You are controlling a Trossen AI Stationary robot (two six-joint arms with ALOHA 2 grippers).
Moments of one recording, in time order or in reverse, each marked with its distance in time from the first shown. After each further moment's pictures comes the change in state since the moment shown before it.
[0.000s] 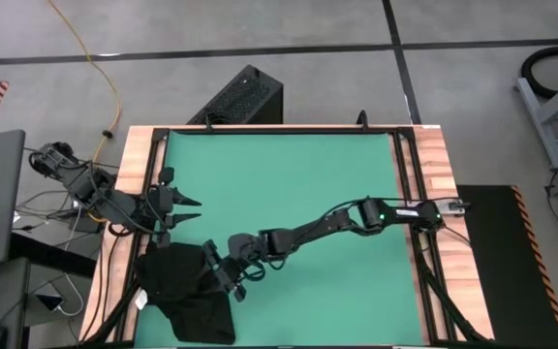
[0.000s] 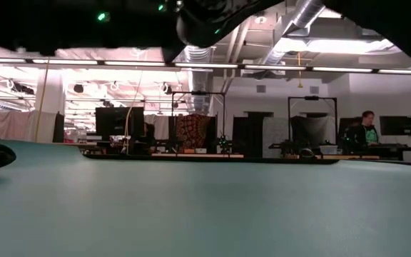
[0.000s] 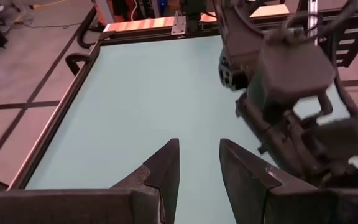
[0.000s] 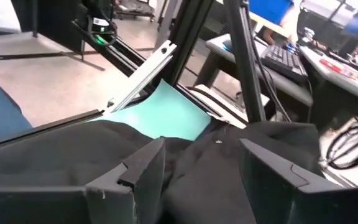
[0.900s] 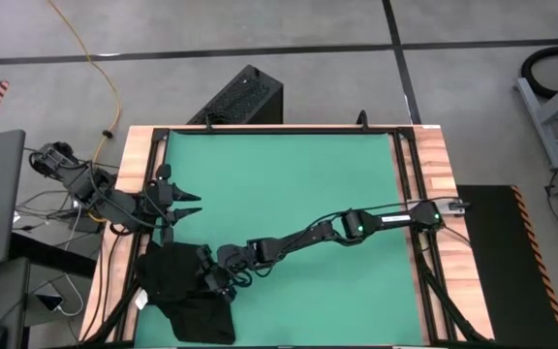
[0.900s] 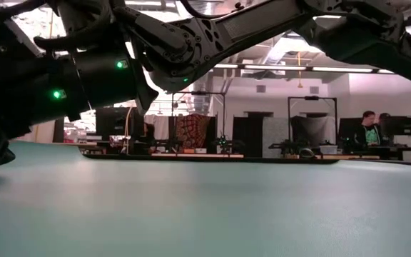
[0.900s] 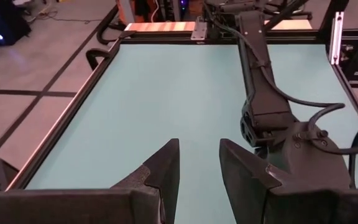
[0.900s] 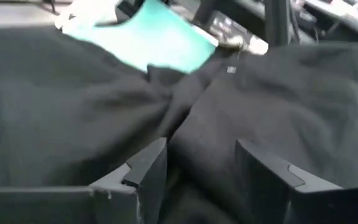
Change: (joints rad) left arm 0.001 0.000 0.000 0.004 -0.079 -0.078; right arm 0.003 0.262 0.297 -0.150 0.160 -0.060
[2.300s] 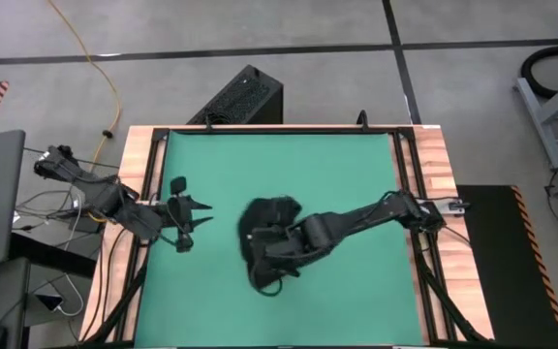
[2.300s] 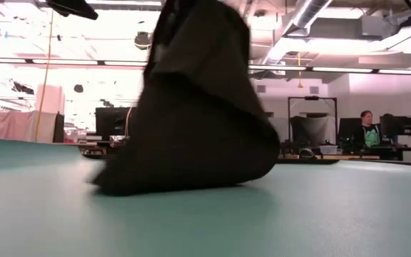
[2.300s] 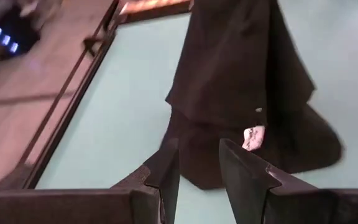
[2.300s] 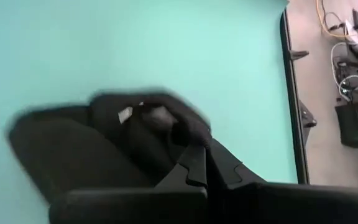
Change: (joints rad) left arm 0.036 0.054 -0.227 0.224 0.019 0.152; right arm 0.141 -0.635 0.004 -1.468 0.787 0.672
